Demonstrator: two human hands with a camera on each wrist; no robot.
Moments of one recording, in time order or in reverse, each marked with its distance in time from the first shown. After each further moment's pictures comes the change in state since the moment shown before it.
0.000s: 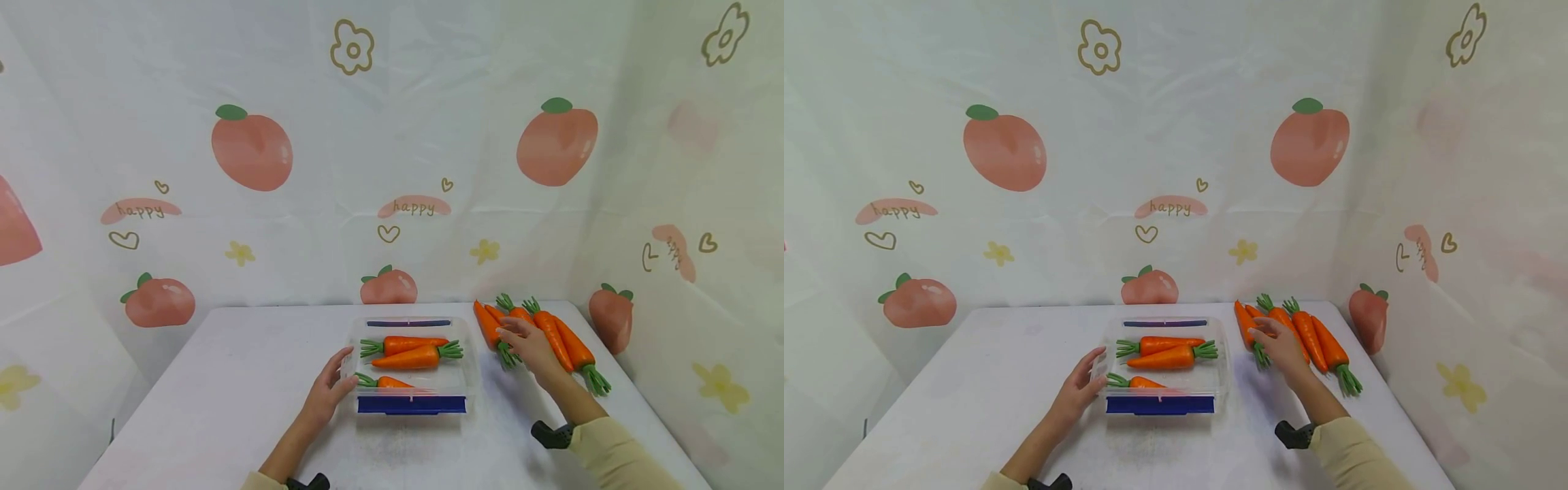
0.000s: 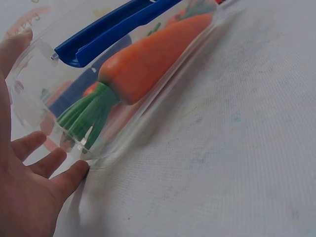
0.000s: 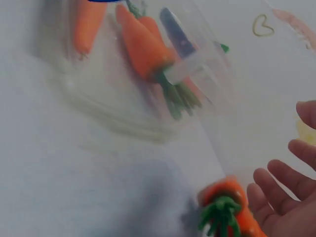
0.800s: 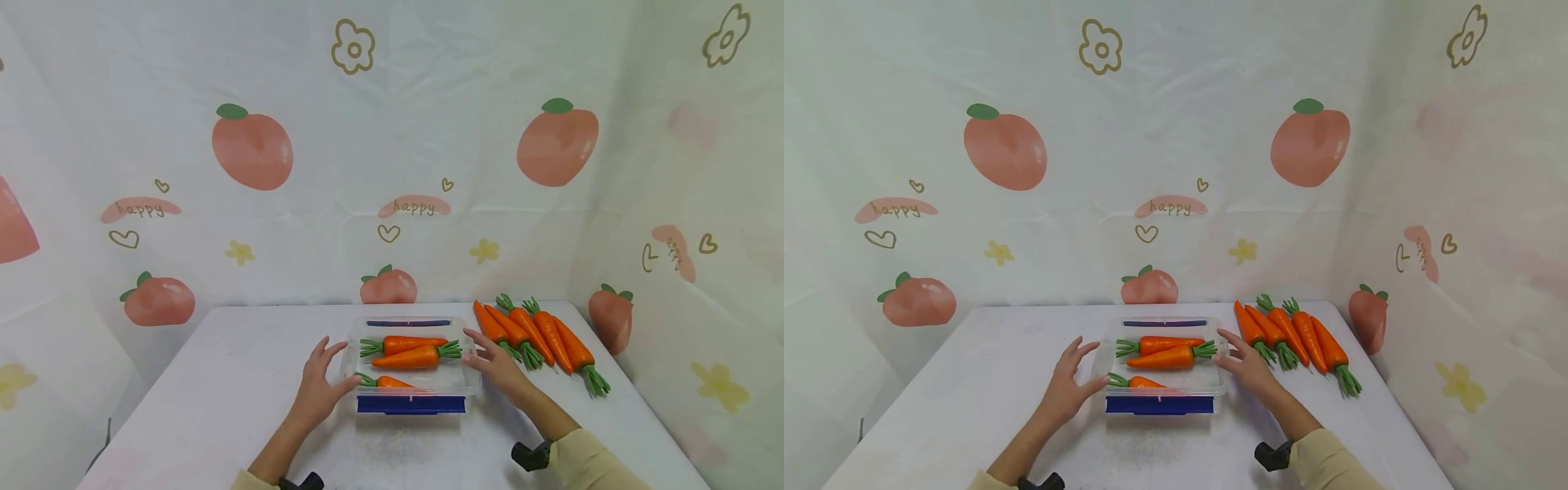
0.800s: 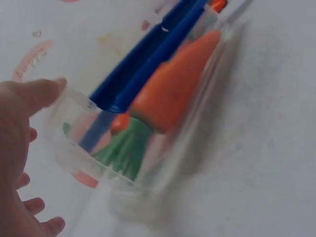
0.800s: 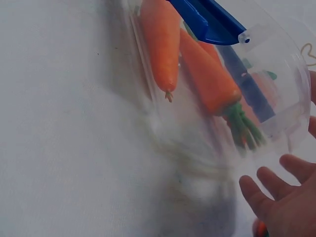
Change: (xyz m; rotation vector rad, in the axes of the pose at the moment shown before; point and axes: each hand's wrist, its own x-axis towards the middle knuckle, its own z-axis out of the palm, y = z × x) left_hand 0.000 0.029 -0.007 0.432 0.124 0.049; right_hand -0.015 0.009 0.051 -0.025 -0.194 -0.086
